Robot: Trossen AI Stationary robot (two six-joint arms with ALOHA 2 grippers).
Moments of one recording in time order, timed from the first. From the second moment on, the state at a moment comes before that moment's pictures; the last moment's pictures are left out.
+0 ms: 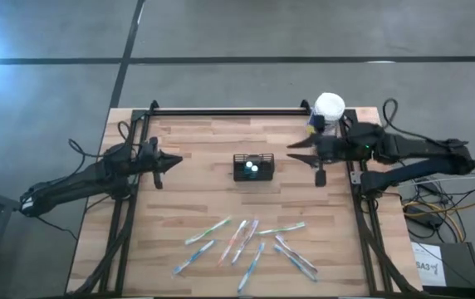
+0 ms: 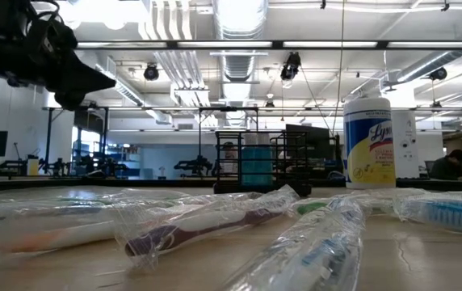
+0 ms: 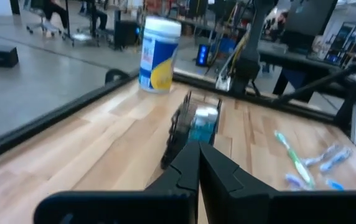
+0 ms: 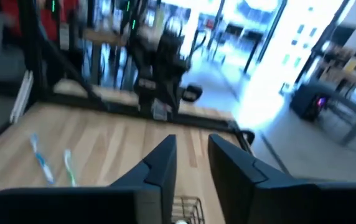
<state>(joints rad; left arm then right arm) 0.36 0.25 0.16 -0.09 0.12 -0.17 0.00 0.87 0.92 -0.18 0.07 -0.19</state>
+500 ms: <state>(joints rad) 0.36 0.24 0.17 -0.14 0.13 -0.20 -0.01 0.50 0.35 0.27 0.02 -0.06</state>
